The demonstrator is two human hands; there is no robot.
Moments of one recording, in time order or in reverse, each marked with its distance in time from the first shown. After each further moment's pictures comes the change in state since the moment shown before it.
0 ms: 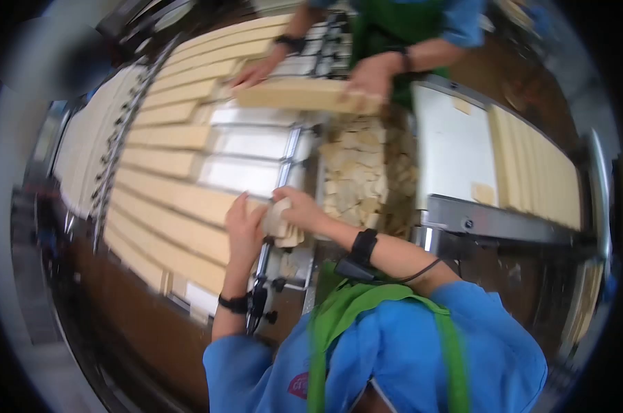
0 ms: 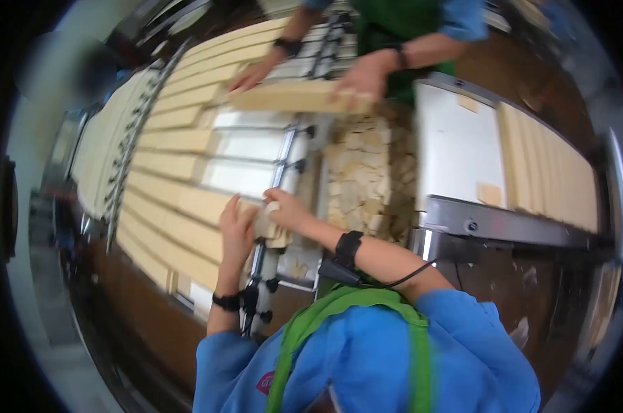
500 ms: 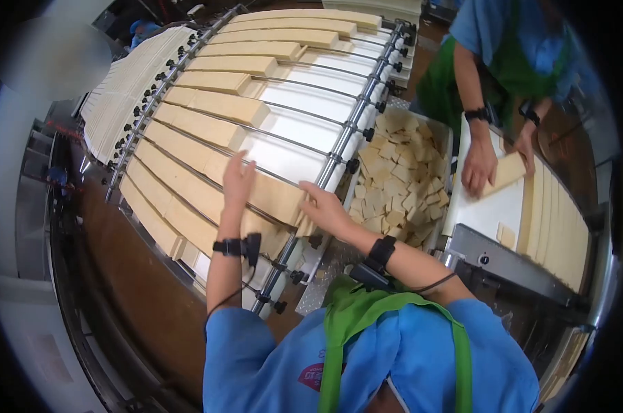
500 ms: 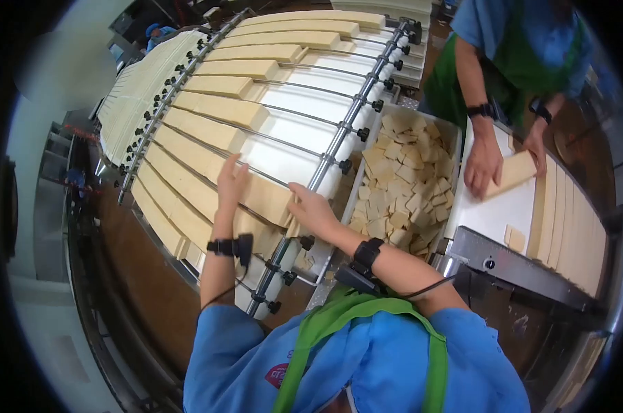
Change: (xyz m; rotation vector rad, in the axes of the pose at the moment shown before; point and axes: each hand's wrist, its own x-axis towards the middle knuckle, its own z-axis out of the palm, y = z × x) left_hand 0.031 -0.117 -0.007 -0.036 0.259 -0.360; right_hand 0.004 -0.032 0.016 -0.150 -0.096 0.047
